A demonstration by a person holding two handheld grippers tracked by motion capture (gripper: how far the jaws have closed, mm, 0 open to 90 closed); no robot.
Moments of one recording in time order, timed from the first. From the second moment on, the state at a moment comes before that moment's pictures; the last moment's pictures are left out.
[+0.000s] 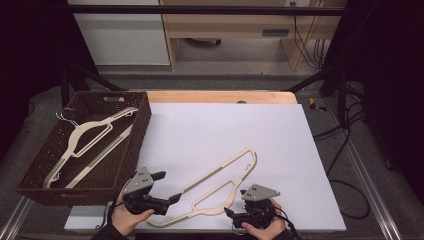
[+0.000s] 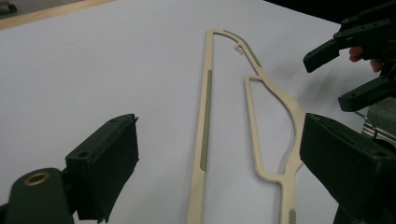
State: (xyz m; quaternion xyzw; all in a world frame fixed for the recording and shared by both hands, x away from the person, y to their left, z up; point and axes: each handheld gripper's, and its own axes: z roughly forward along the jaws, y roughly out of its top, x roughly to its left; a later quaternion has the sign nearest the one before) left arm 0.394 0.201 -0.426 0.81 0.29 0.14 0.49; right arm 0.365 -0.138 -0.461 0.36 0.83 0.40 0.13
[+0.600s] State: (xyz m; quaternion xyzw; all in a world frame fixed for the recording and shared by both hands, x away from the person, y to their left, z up) left arm 0.397 0.199 -0.437 0.82 0.30 0.13 0.48; right arm 0.355 -0.123 -0.476 0.35 0.86 0.34 0.13
